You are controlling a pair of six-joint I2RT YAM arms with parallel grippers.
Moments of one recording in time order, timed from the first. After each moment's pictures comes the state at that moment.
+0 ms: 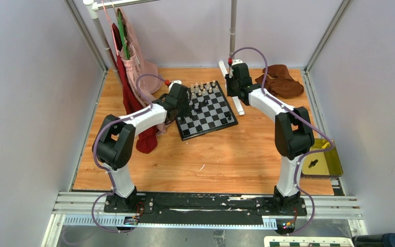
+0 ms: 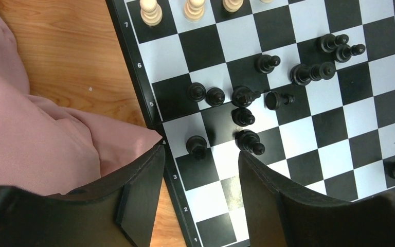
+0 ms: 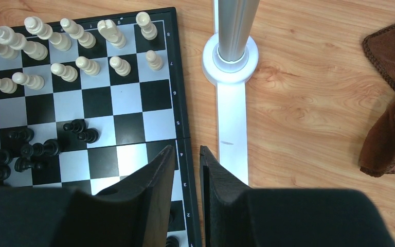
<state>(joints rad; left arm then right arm) -0.50 1.79 1.21 -0.24 -0.29 -0.51 0.37 1.94 1.51 -0.18 0.11 0.09</state>
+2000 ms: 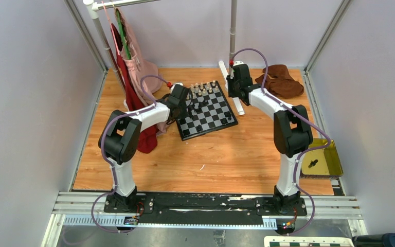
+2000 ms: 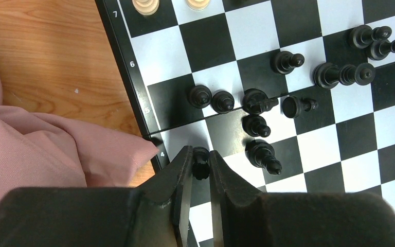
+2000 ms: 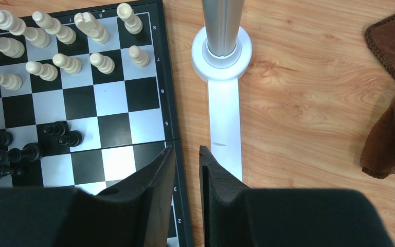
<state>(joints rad) -0.49 1.89 1.25 -0.25 -0.27 -0.51 0.35 1.98 1.51 -0.18 0.10 0.09</state>
